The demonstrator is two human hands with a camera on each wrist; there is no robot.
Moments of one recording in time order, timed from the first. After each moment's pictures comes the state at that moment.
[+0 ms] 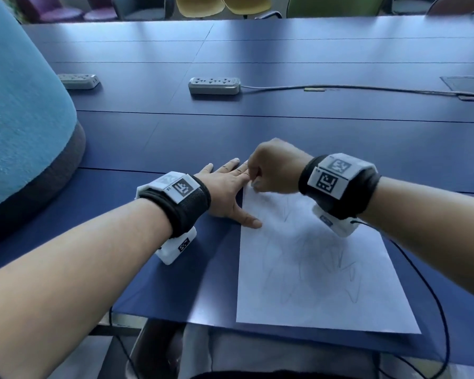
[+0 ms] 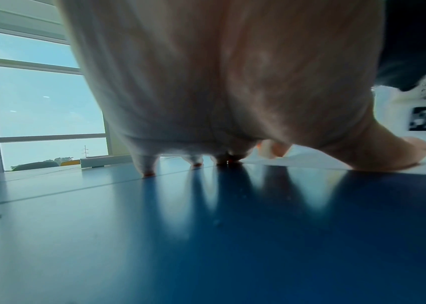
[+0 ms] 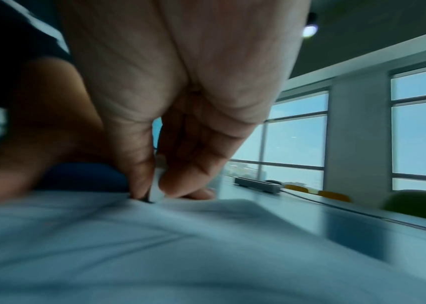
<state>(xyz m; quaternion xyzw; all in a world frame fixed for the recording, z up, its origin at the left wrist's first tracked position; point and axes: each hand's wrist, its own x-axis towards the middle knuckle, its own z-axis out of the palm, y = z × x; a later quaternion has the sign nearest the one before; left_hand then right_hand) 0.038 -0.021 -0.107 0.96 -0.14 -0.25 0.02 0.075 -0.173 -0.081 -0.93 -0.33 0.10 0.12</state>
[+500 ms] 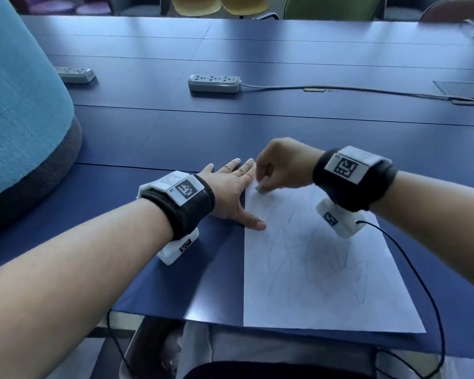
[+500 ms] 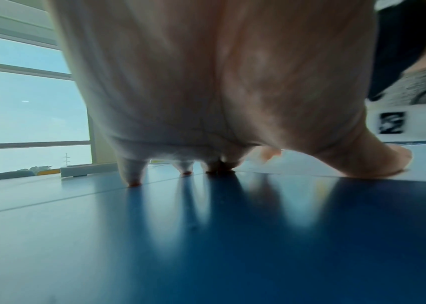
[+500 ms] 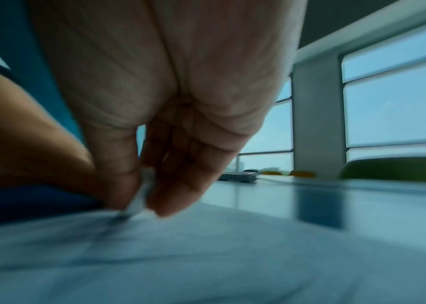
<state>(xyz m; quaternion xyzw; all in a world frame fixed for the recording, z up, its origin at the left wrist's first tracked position) 0.029 -0.021 -0.106 0.96 -0.14 -0.25 0.00 0.075 -0.182 -0.076 -0.92 -0.32 0.14 0.16</state>
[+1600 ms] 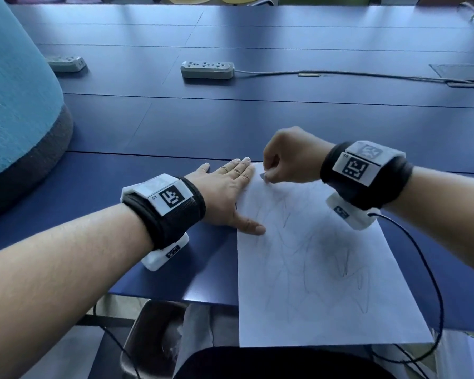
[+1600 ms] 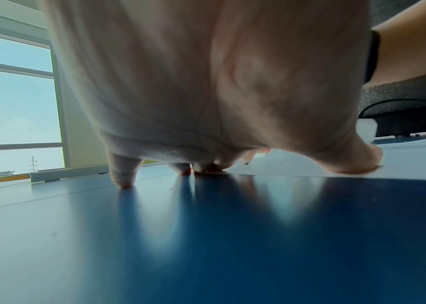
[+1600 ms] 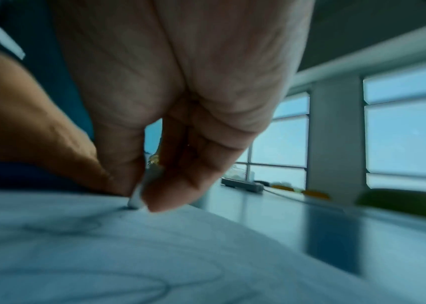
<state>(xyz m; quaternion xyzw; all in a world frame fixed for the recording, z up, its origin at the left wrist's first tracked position) -0.004 -0.026 -0.113 0.95 -0.17 -0.24 -0.02 0.049 -0.200 -0.075 -0.93 -0.30 0.12 0.15</state>
